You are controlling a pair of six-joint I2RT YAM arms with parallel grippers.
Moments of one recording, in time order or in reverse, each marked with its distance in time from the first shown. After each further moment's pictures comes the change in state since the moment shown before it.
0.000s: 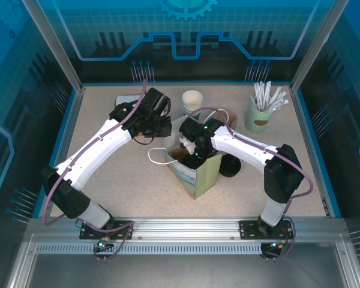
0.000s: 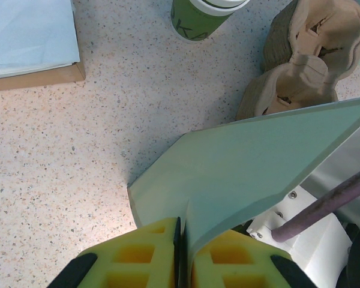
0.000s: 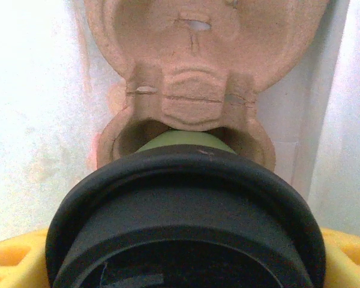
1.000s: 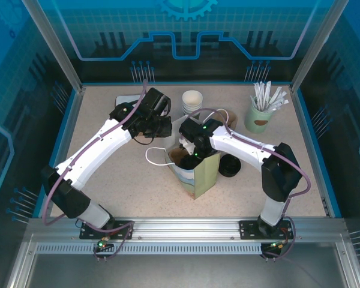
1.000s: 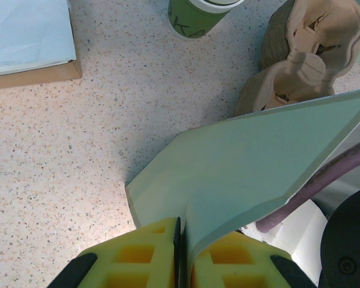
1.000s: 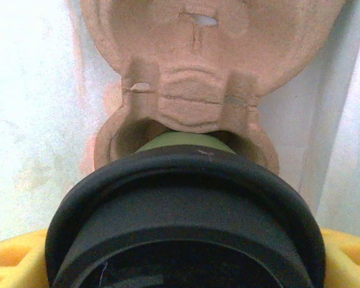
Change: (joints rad) left arm 0.000 0.002 0.000 0.000 0.011 0.000; right arm -0.005 0.020 -0.005 0.011 -0.019 -0.011
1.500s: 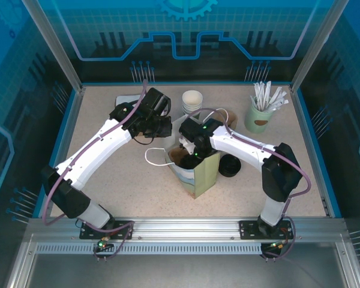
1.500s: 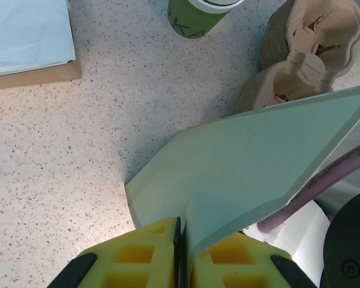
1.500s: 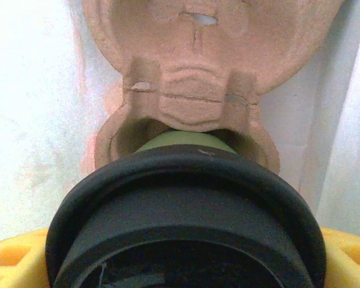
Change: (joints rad) left arm 0.000 0.000 0.000 0.002 0.001 0.000; right arm 0.000 -0.005 0.006 -0.002 0.011 0.000
